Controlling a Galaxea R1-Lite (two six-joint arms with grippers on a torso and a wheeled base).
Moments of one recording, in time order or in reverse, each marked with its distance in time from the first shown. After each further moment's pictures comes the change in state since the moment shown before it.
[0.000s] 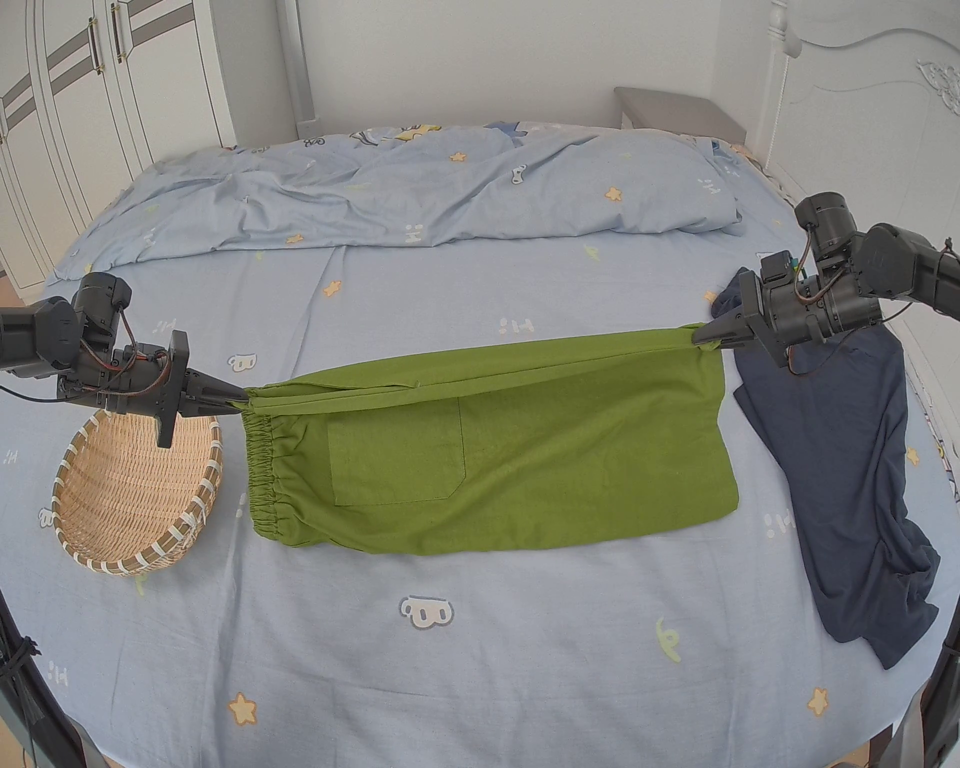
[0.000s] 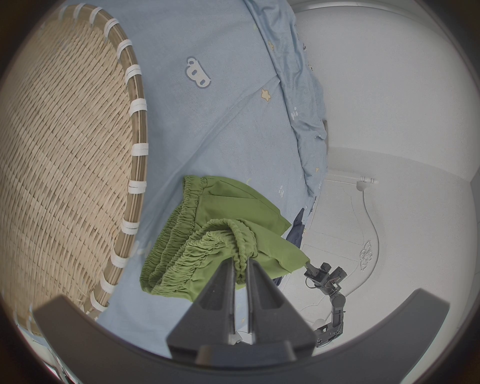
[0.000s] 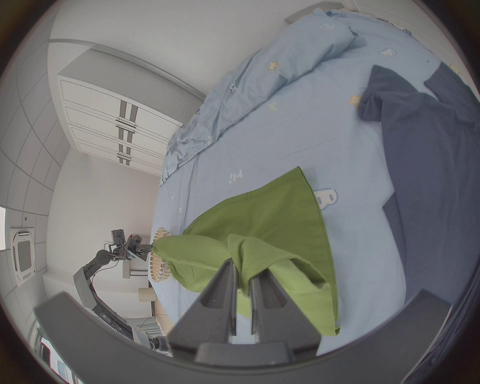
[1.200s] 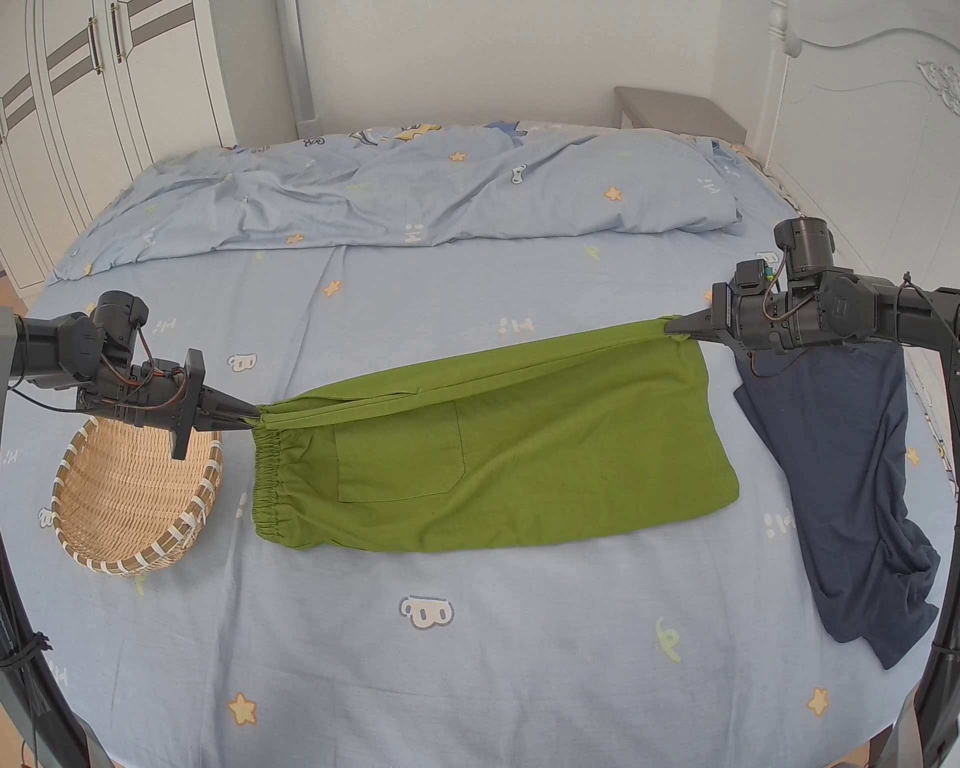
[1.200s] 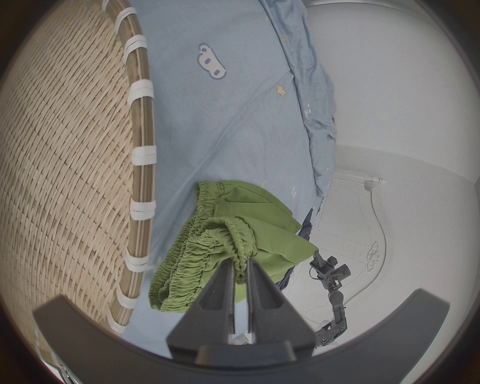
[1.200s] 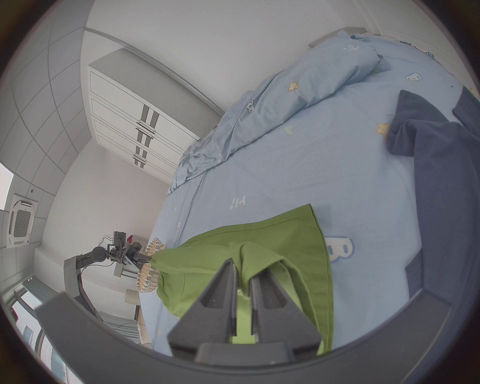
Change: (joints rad) left arm -0.009 0.087 -0.024 -0.017 0.010 0.030; right arm 0.011 0.089 0.115 -0.433 0.019 -0.001
